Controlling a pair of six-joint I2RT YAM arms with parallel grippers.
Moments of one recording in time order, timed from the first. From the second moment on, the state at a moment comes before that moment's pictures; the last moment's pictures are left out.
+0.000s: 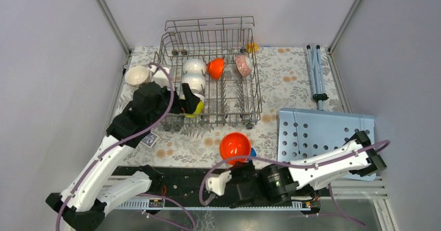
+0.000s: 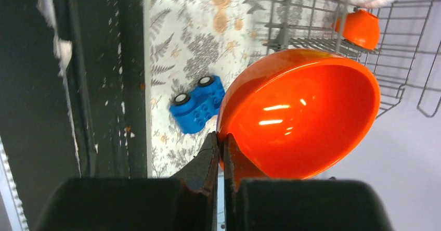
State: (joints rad) left arm -0.53 0.84 1.06 -0.56 -0.06 -0.42; right arm 1.81 1.28 1.18 -0.93 0.71 -0.17
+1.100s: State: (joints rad) left arm -1.34 1.17 1.17 -0.85 -0.26 -0.32; right arm 1.99 1.46 1.17 -1.09 0.67 -0.20
